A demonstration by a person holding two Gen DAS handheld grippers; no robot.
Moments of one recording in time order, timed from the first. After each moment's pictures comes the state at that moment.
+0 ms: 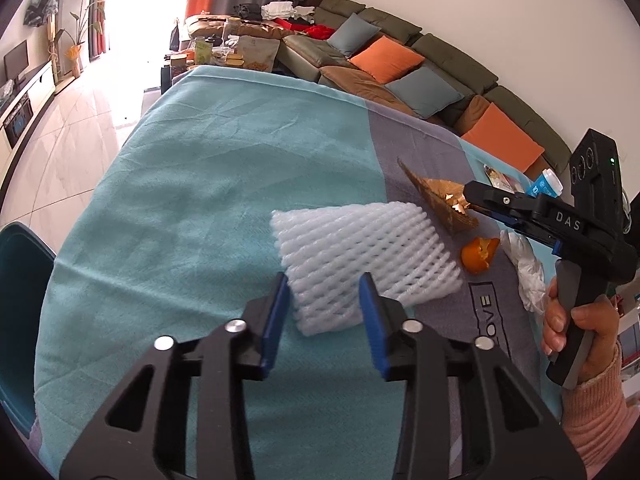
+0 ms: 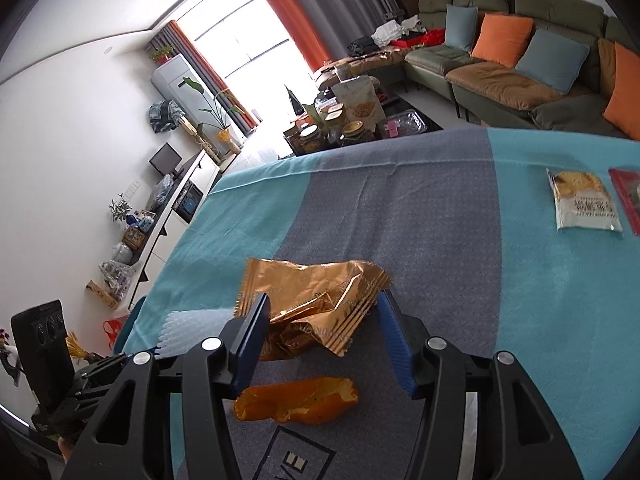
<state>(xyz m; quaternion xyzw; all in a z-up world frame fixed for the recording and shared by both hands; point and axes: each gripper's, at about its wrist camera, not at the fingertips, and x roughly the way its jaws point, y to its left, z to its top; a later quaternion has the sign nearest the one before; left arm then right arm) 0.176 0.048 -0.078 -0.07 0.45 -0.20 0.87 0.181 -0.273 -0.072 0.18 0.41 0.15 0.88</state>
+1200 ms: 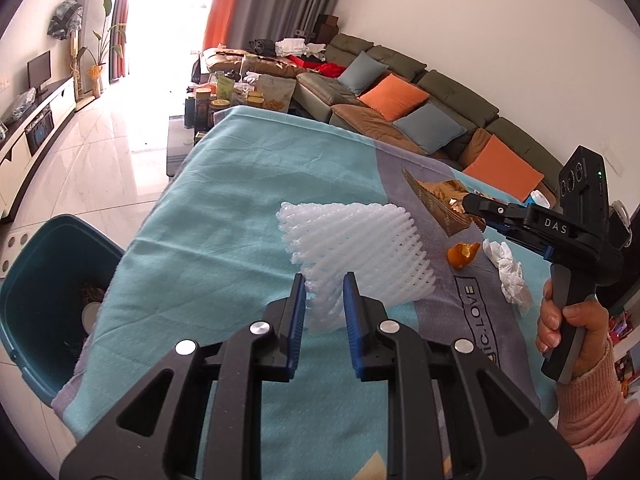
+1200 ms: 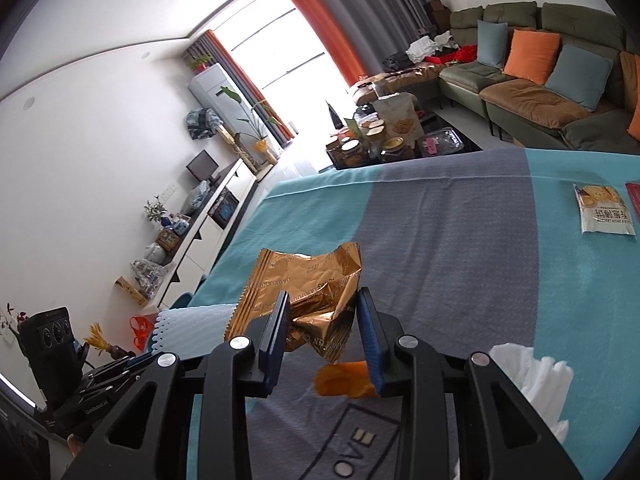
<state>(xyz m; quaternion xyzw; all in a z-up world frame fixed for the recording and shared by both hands) 0.111 0.088 -0.042 -0.08 0.38 -0.17 0.90 0.153 -0.255 -0.044 0.19 0.36 0.22 0.89</state>
